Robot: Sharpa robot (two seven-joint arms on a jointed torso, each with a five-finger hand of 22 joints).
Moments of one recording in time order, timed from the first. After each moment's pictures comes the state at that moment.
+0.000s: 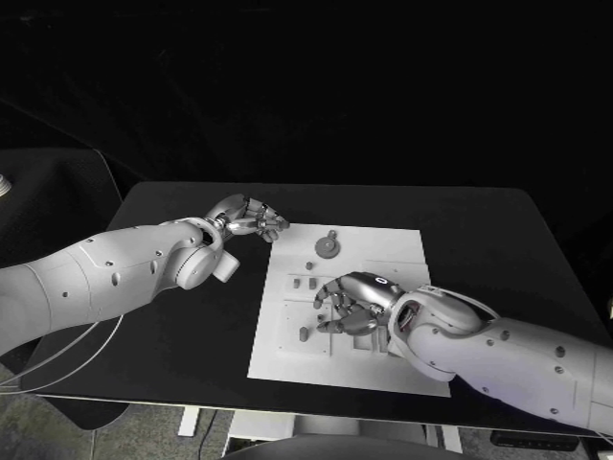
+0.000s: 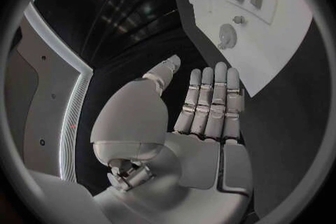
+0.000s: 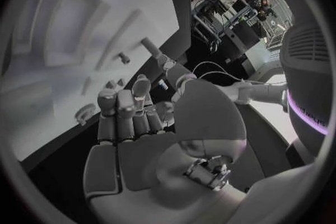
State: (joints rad) left arm 1.17 -0.73 -0.13 1.15 -0.42 -0.19 0.26; left_hand 1.17 -0.11 0.34 -0.10 0.19 0.92 0.16 0.35 0.47 0.92 0.16 0.45 0.30 0.96 0.14 0.35 0.67 0.05 0.59 0.06 1.07 0.32; right arm 0.98 -0.63 -0.07 1.47 -1.42 -0.31 -0.01; right_hand 1.15 -0.16 0.40 -0.13 0.19 0.82 0.15 0.29 0.44 0.97 0.06 1.31 0.61 1.03 -0.04 1.59 0.88 0.23 0.81 0.01 1.66 0.77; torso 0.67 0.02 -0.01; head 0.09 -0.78
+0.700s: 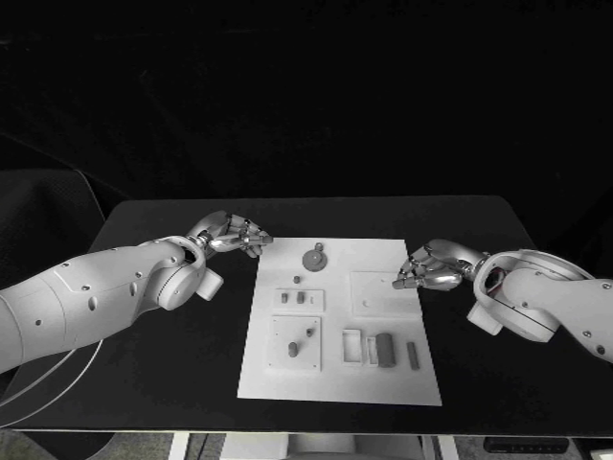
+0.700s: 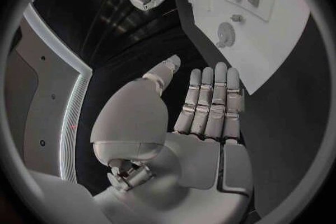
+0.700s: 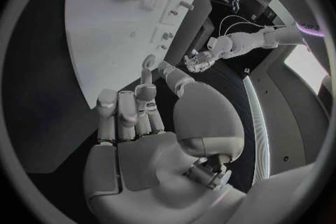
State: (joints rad) left arm 1.17 -0.74 -0.13 1.16 -0.42 -0.19 0.26; left_hand 1.17 -0.11 0.34 -0.09 0.19 0.92 0.16 0.35 0.47 0.92 0.16 0.45 0.31 0.96 0.14 0.35 0.67 0.05 0.59 0.06 1.07 0.32; right arm 1.14 -0.93 -0.06 1.50 -1.04 -0.15 -0.12; right_hand 1.09 -0.10 0.40 -0.08 0.19 0.98 0.12 0.40 0.49 1.15 0.00 1.38 0.62 1.19 -0.09 1.63 0.88 0.23 0.91 -0.01 1.66 0.83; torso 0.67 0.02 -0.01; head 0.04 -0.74
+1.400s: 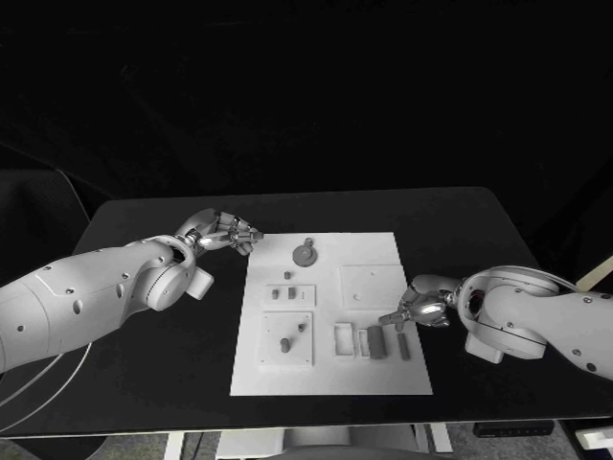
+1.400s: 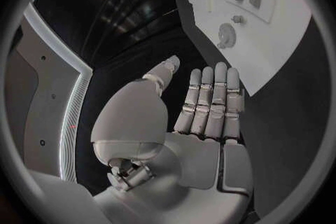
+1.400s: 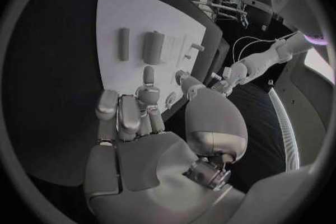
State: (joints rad) left arm 1.17 -0.73 -0.13 1.16 -0.42 -0.19 0.26; left_hand 1.16 -0.10 0.33 -0.09 0.19 0.92 0.16 0.35 0.47 0.94 0.15 0.45 0.31 0.97 0.14 0.35 0.67 0.05 0.59 0.06 1.07 0.32; right arm 1.12 -0.97 -0.12 1.63 -1.07 -0.01 -0.41; right_hand 0.85 -0.15 0.35 0.04 0.19 1.03 0.12 0.39 0.49 1.21 -0.02 1.39 0.60 1.26 -0.11 1.65 0.89 0.23 0.96 -0.03 1.66 0.88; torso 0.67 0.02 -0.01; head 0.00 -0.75
